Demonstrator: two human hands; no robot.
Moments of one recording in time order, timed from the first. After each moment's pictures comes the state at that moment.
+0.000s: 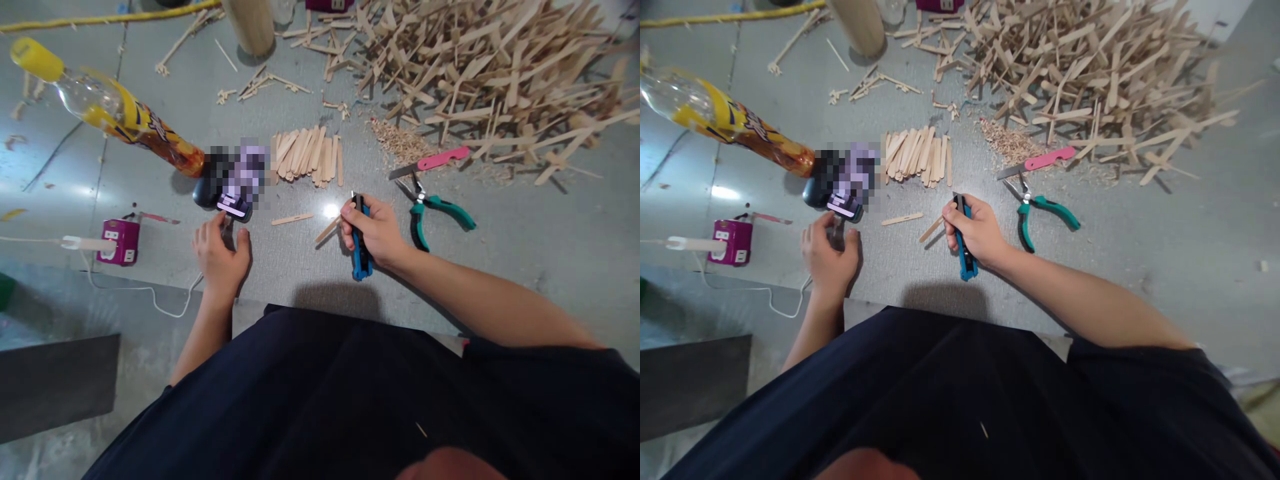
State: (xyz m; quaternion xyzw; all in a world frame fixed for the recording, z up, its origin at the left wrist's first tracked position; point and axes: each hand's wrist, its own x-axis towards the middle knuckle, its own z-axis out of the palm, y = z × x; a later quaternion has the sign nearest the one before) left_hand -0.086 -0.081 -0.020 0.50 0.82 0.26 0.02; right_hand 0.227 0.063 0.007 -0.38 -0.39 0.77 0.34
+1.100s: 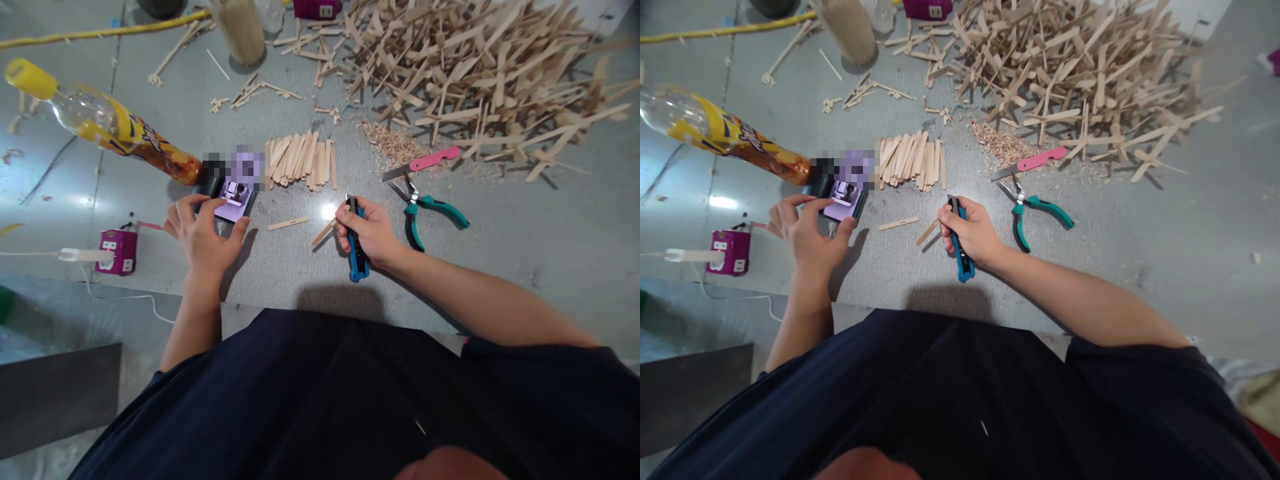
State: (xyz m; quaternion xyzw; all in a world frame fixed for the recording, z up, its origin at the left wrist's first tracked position) left_hand -0.106 -0.040 0.015 0.57 0.79 0.22 -0.02; right_hand 0.226 0.064 0.014 -0.39 -0.37 0.78 0.33
